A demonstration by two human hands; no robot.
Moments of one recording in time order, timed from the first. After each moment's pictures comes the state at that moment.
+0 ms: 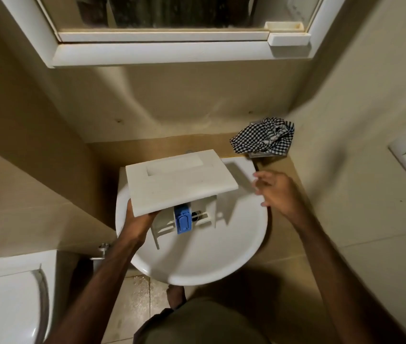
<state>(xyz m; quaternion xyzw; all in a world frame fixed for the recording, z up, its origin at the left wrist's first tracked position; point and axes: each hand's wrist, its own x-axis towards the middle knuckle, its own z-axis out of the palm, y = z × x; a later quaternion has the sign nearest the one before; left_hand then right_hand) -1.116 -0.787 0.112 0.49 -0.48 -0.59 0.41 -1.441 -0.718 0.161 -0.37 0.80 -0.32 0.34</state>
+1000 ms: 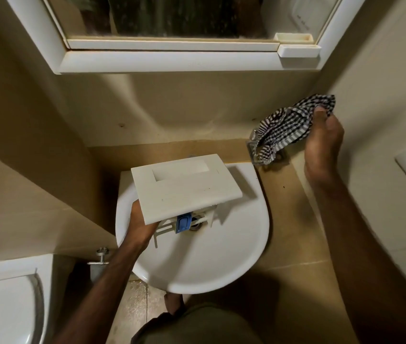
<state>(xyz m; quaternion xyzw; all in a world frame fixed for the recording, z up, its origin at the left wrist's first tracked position) -1.115 -0.792 0.119 0.43 -0.53 -0.60 0.42 -1.497 -0.795 0.232 -0.25 0.75 -0.60 0.06</state>
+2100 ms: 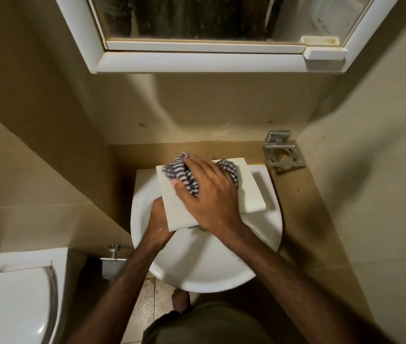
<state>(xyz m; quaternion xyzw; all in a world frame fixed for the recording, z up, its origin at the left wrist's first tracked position) -1.117 -0.782 0.123 0.40 -0.57 -0.58 0.42 -1.256 -0.764 0.201 -0.66 0.69 -0.31 0.04</state>
